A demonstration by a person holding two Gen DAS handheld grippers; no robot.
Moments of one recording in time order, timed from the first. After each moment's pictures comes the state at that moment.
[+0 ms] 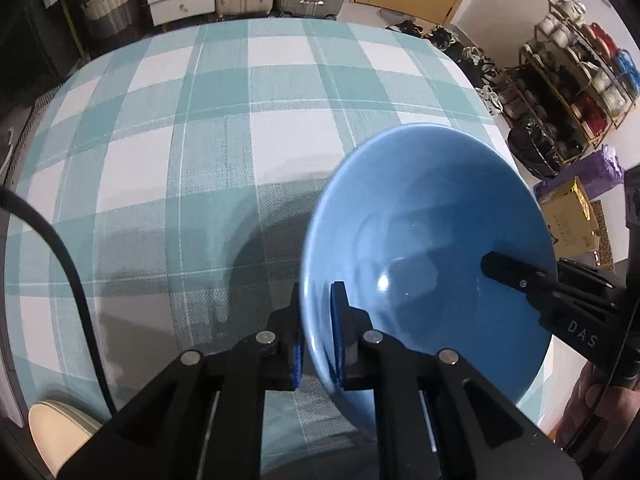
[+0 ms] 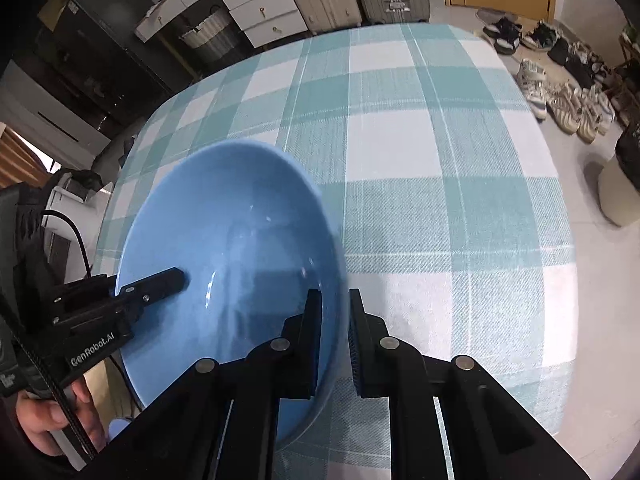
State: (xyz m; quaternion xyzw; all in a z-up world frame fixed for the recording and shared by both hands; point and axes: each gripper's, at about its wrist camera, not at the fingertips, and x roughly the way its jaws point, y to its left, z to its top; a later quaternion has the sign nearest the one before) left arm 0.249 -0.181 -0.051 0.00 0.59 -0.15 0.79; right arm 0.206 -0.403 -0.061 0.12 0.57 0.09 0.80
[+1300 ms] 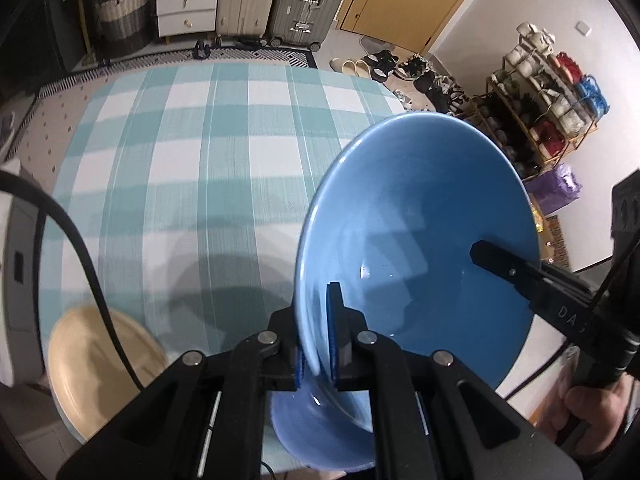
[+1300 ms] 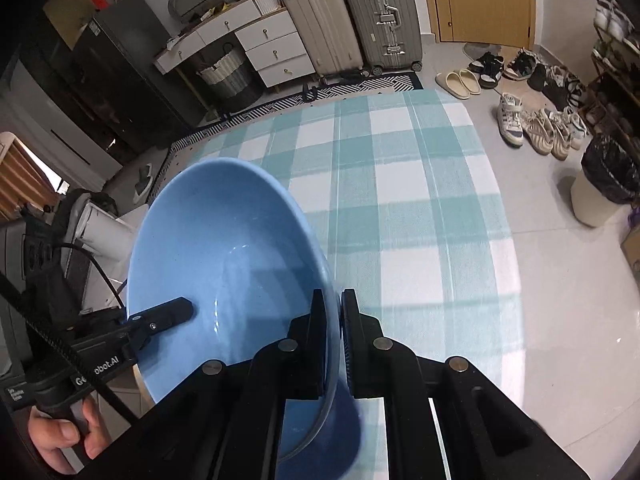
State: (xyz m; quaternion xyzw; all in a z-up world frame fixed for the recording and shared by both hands) left arm 0.152 -0.142 0.072 -0.07 0.57 -0.18 0.80; right arm 0.093 -0.374 0.086 0.13 0.52 0.07 0.84
